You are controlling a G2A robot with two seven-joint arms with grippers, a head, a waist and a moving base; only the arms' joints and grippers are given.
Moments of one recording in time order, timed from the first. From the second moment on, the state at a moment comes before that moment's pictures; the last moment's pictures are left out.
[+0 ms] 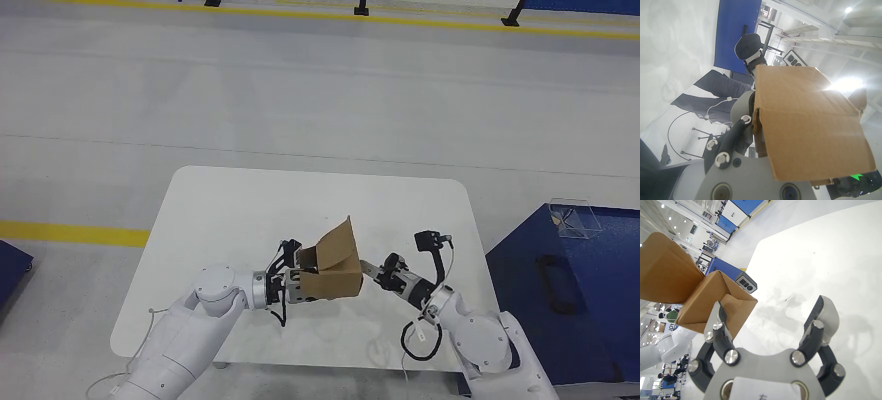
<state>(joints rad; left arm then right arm) 0.92 -1.29 -0.95 -1.18 -0.59 0.05 -1.08 -1.45 -1.19 1.43 -1.85 -0.42 -0.12 0.63</state>
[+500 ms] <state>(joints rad) 0.92 -1.29 -0.95 -1.18 -0.59 0.05 -1.08 -1.44 -1.18 1.40 -1.84 -0.44 -0.10 0.62</state>
